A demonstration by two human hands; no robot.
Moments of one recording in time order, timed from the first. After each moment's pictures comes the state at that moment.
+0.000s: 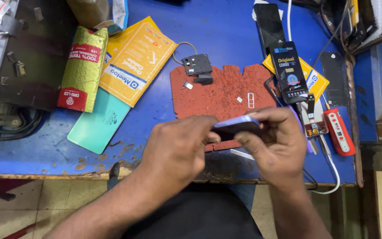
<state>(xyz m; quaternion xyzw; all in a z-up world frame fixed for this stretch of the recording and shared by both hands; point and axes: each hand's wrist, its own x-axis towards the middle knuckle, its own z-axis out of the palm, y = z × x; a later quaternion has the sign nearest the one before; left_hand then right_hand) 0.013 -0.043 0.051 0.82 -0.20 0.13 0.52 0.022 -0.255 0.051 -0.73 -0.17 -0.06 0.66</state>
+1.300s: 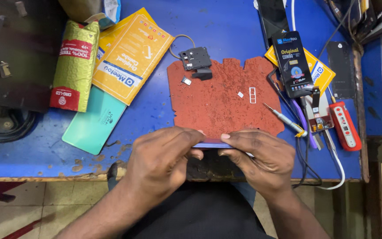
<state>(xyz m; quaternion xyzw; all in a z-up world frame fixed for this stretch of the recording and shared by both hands) -0.003 -0.024 0.035 0.82 -0.22 0.15 0.50 0.011 -0.250 0.046 -0.86 -0.28 -0.13 0.41</state>
